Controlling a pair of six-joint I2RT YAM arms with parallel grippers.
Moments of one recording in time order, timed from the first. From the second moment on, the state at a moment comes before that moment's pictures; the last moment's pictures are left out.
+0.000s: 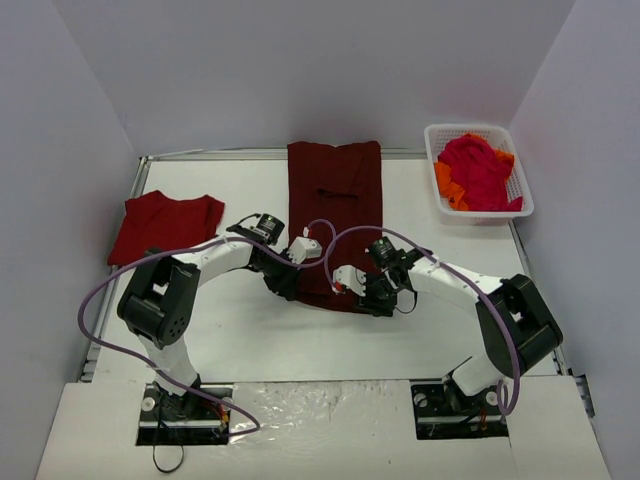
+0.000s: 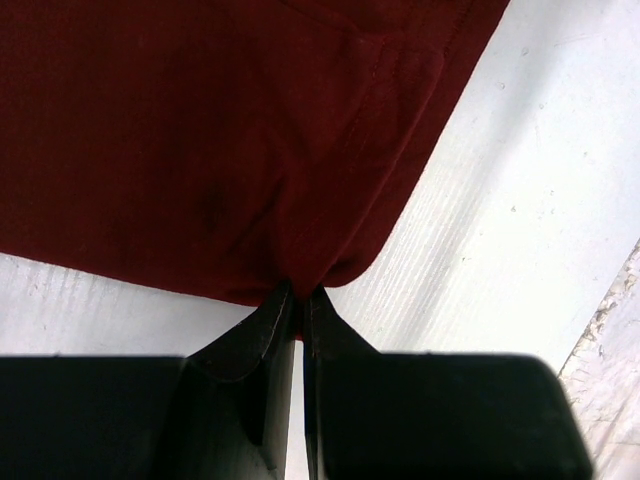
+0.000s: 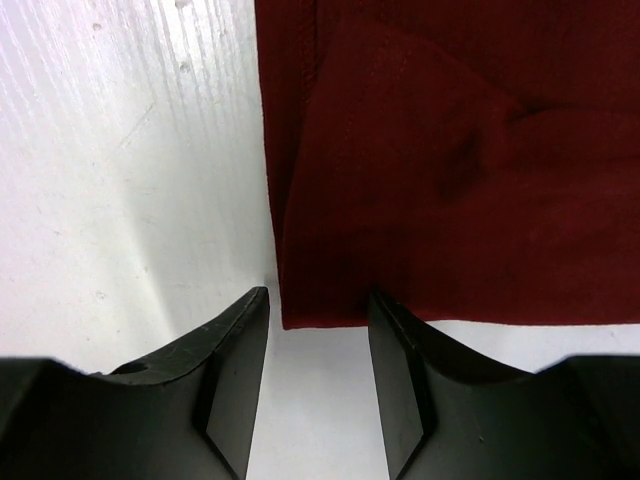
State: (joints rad) left arm -0.51 1.76 1.11 -0.60 0.60 0.43; right arm 0.57 1.52 0.81 -0.58 -0.29 -0.86
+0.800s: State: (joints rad) left arm -0.50 1.78 1.14 -0.62 0.60 0.43; right arm 0.58 1.58 0.83 -0.52 -0.25 -0.83
